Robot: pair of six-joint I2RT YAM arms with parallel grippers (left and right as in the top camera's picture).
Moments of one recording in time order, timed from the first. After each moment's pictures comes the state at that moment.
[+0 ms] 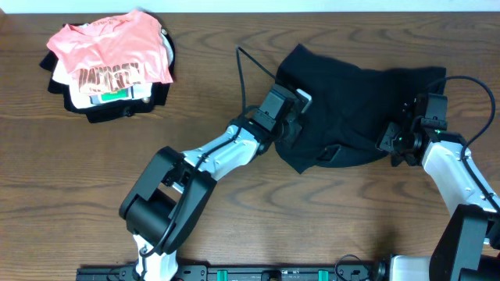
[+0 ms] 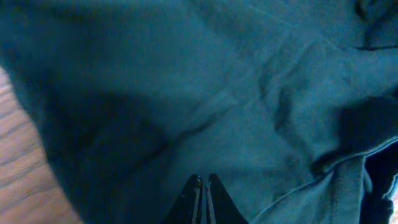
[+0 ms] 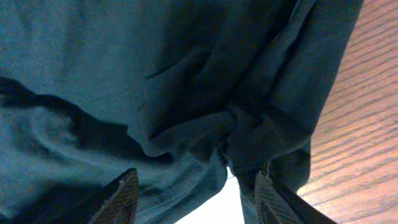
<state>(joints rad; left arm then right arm) -0.67 1.96 1.17 -0.07 0.16 -0.05 -0.17 1.54 0.86 -0.49 -0.04 0.28</state>
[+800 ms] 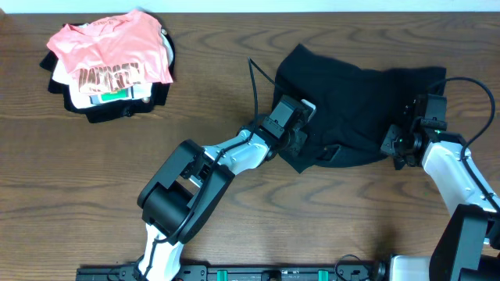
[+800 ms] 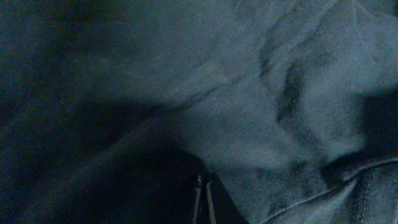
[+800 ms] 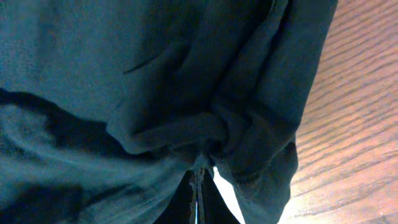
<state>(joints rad) -0.70 2.06 1.17 -0.03 0.15 -0.14 -0.17 1.54 0.86 -0.51 0.01 0.28</state>
